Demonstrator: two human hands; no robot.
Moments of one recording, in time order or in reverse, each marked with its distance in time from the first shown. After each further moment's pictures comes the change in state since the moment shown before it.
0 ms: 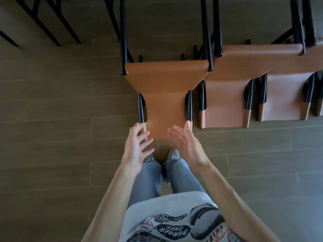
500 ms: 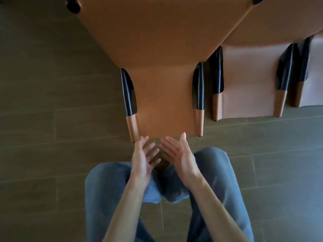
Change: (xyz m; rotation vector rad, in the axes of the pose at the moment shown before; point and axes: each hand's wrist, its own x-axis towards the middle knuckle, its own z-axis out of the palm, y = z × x) left_hand 0.313 -0.227 -0.030 -0.104 0.073 -0.164; right_hand 0.245 0.271 -0.061 0.288 0.081 0.152
